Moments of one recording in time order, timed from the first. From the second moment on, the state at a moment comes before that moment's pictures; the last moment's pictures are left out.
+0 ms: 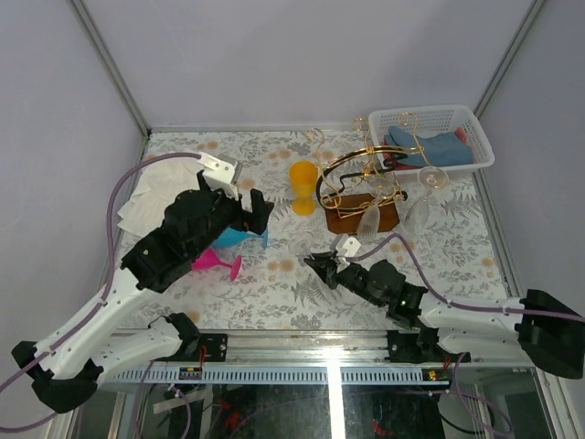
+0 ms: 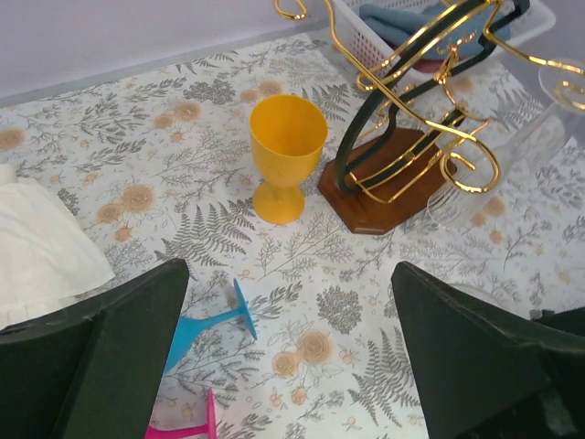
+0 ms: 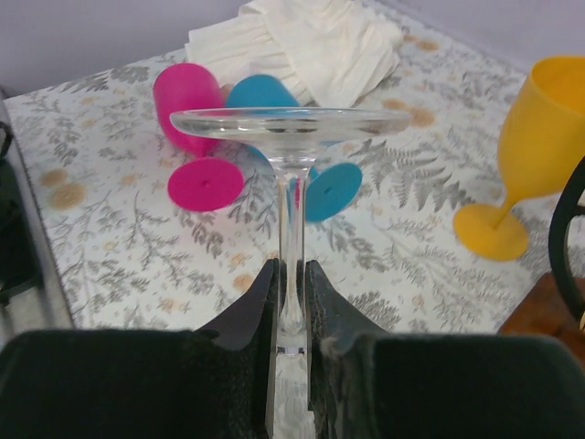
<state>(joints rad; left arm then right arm) -0.79 0.88 1.06 -0.43 -0.24 -0.18 1.12 0.97 0.29 0.65 0.14 0.03</state>
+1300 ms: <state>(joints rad) -0.69 0.84 0.96 -0.38 -0.29 -0.24 0.95 1.51 0.41 1.44 0.46 -0.14</state>
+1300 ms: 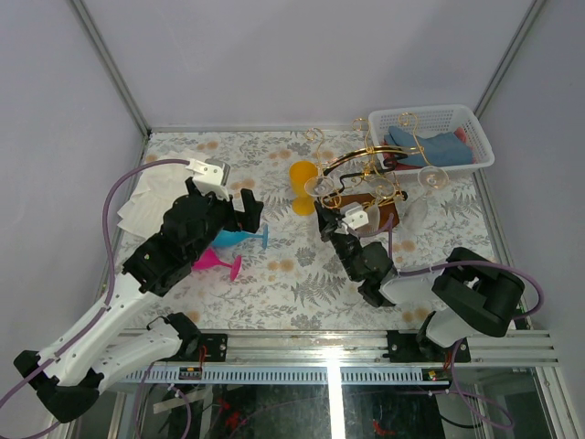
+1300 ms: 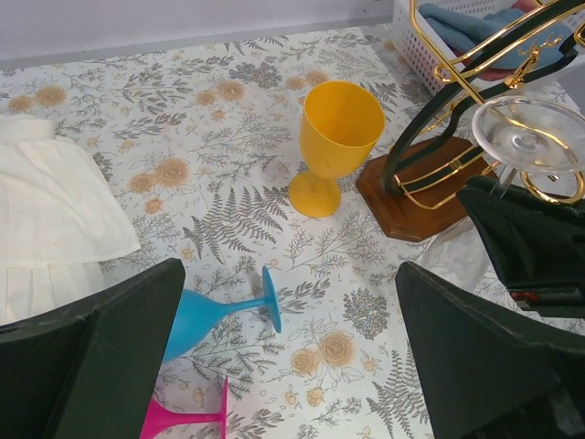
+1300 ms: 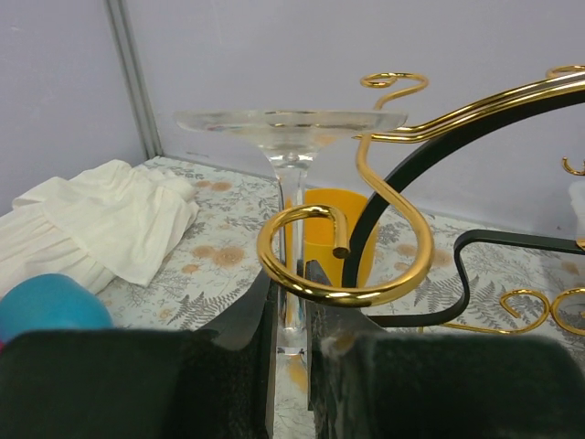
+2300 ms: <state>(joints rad) -0.66 0.85 0.96 -0.38 -0.26 -0.24 0.95 1.43 0.35 1.44 0.56 -0.12</state>
